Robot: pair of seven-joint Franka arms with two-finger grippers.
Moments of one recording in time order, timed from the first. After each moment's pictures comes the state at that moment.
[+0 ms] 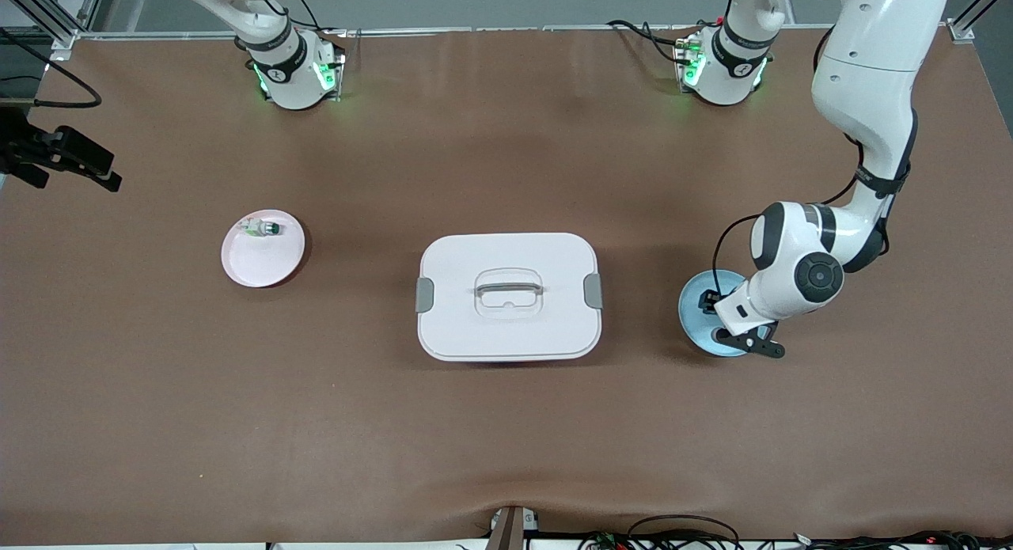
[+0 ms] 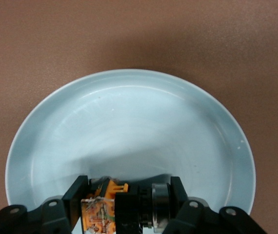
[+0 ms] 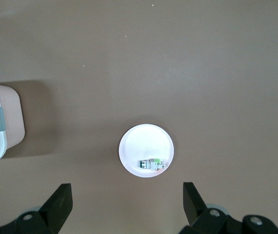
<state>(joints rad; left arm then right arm) -0.12 0.59 -0.03 -1.90 0.00 2.40 0.13 -0.05 0.00 0.05 -1.48 0.00 1.49 0.07</state>
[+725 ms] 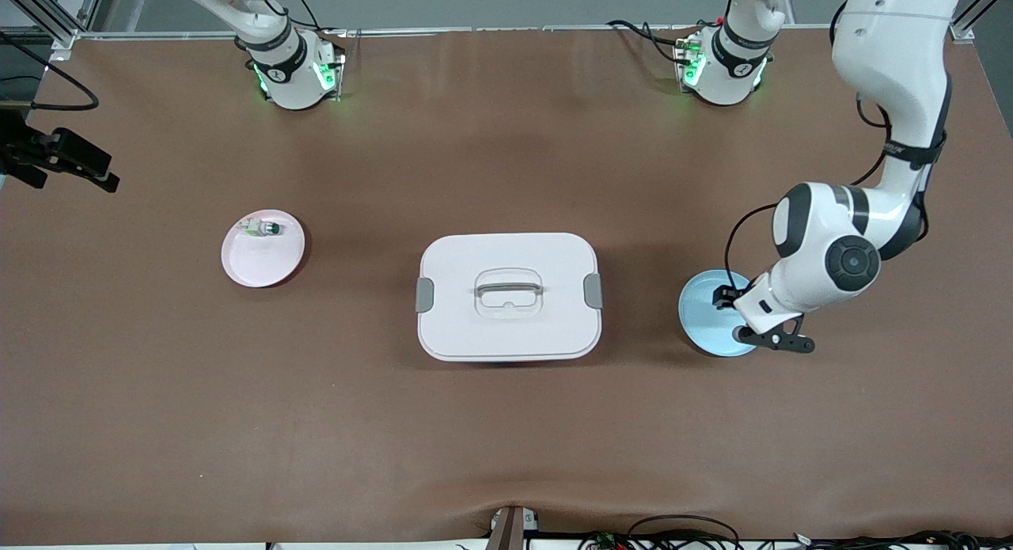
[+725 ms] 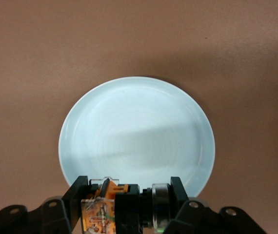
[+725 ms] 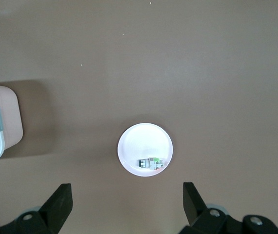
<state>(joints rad) -0.11 0.43 -0.03 -1.88 0.00 2.21 0.02 -0.05 0.00 0.05 -1.48 0.00 1.49 0.07</state>
